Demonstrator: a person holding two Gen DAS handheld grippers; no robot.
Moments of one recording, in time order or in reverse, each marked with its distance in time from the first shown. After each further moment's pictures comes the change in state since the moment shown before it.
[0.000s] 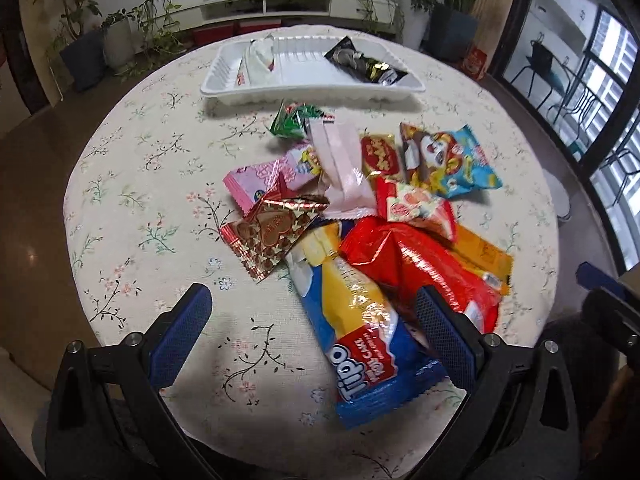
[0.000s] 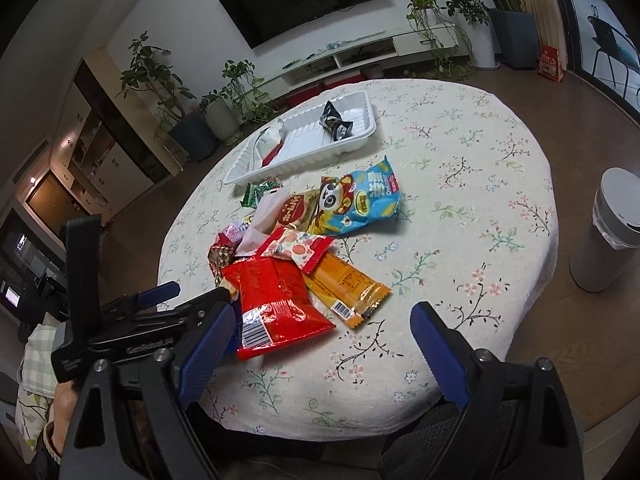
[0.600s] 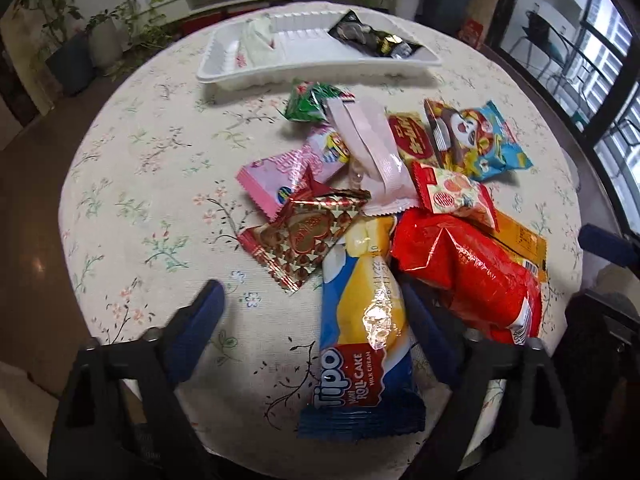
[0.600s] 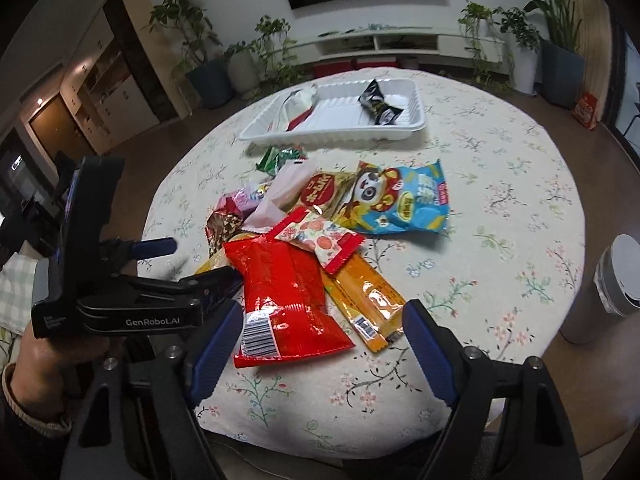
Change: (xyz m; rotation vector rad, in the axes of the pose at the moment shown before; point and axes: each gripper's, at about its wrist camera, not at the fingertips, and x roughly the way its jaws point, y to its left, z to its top) left arm 0.030 0.024 0.012 0.072 0.082 -0.019; right arm 0.043 0.036 0.018 -0.227 0.130 -0.035
